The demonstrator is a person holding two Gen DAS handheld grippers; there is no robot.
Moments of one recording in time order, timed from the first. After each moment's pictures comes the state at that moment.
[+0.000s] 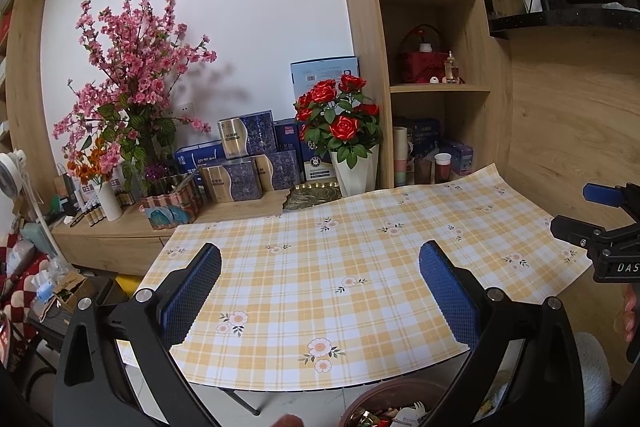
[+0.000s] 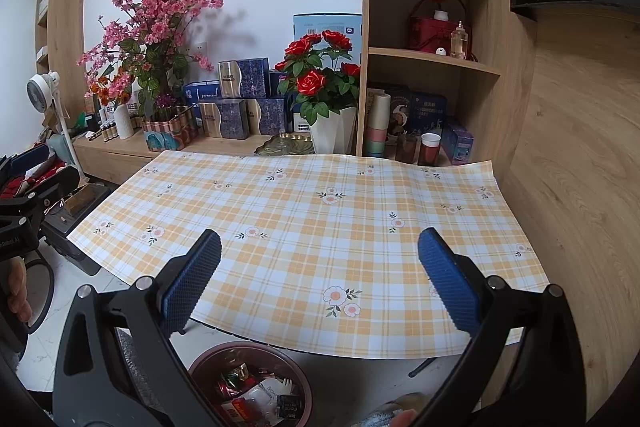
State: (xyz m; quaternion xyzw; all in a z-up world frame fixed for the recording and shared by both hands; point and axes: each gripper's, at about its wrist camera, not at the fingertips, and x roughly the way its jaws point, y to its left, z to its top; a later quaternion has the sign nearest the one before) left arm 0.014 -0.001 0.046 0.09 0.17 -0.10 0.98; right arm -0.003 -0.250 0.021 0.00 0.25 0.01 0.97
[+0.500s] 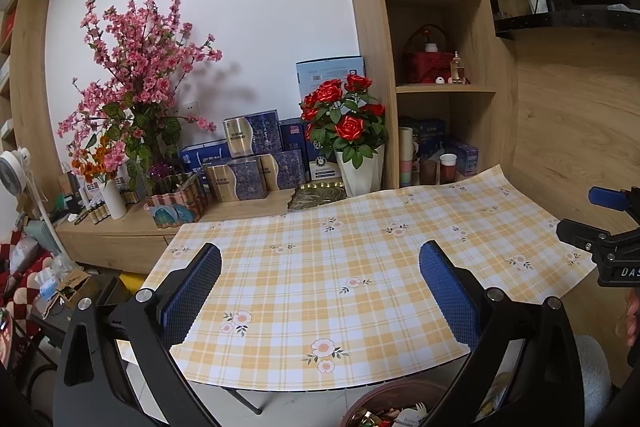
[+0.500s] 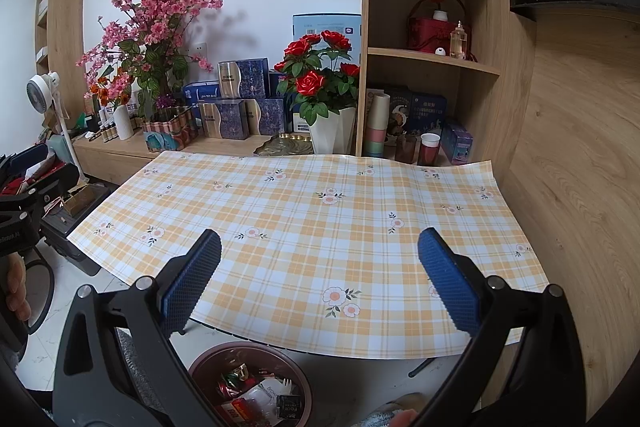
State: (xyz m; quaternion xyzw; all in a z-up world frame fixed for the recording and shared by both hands) left arm 0.017 -0.002 0.049 0.09 0.18 -0.09 0.98; right arm -0.002 -0.250 0.021 0.00 0.25 0.01 0.97
